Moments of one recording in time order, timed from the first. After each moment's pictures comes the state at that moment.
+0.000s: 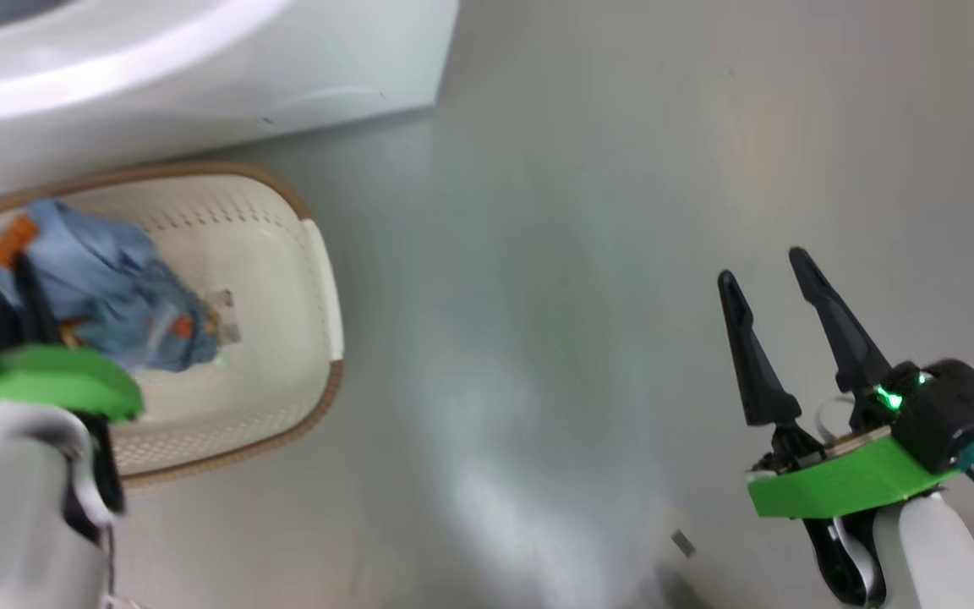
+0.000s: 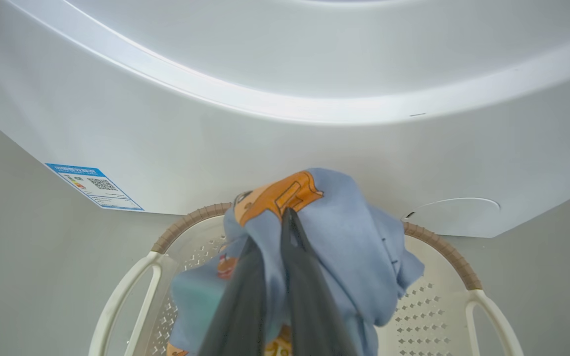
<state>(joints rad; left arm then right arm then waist) -0.60 0.30 -0.26 0.60 -0.59 0.26 -0.25 -0.21 -0.10 0.09 -0.06 0.22 0.13 -0.24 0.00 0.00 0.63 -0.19</state>
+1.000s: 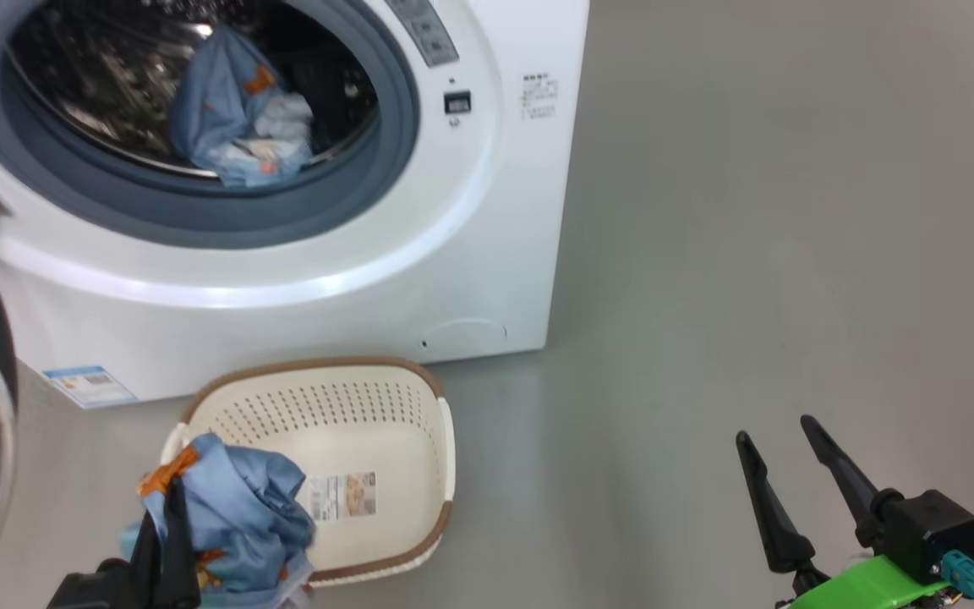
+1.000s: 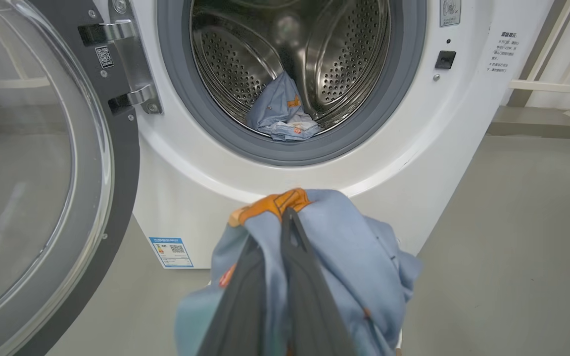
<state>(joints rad) 0.03 0.23 -0.26 0.05 -0.40 0.27 -0.23 0.07 -0.08 0.02 -0.10 0.16 0.13 -0.10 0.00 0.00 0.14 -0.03</state>
